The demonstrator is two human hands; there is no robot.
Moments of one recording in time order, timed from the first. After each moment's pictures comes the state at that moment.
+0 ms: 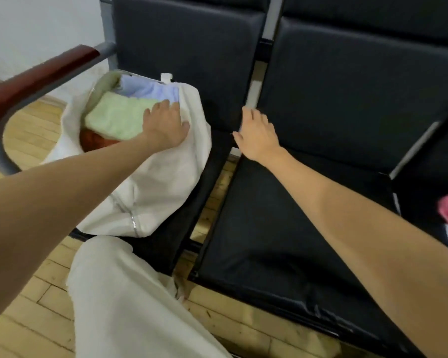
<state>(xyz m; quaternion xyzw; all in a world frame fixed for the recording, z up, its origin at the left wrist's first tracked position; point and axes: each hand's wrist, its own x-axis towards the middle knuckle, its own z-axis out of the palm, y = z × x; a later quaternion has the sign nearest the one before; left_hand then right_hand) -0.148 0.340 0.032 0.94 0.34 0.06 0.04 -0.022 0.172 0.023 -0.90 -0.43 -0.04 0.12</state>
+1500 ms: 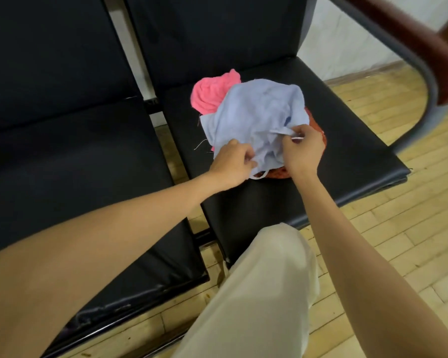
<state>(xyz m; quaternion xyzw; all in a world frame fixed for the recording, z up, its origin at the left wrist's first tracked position) 0.081 -0.299 -0.093 0.92 -0.13 -0.11 0.36 0.085 -0.453 -0.093 -0.87 0.20 -0.17 0.43</state>
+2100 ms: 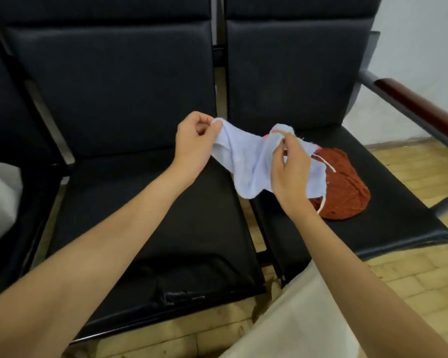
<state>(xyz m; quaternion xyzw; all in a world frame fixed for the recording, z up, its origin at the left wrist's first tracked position) 0.022 -0.107 0.060 0.76 0.05 0.18 0.62 0.032 -0.281 0.020 -0.85 -0.06 -0.22 0.47</state>
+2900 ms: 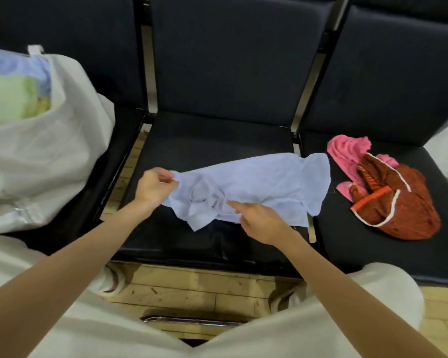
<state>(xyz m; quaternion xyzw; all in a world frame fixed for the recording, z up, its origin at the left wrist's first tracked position) -0.137 0.100 -0.081 0.78 0.37 0.06 0.51 -0.062 -0.159 -0.082 -0.88 -0.45 0.17 0.08</state>
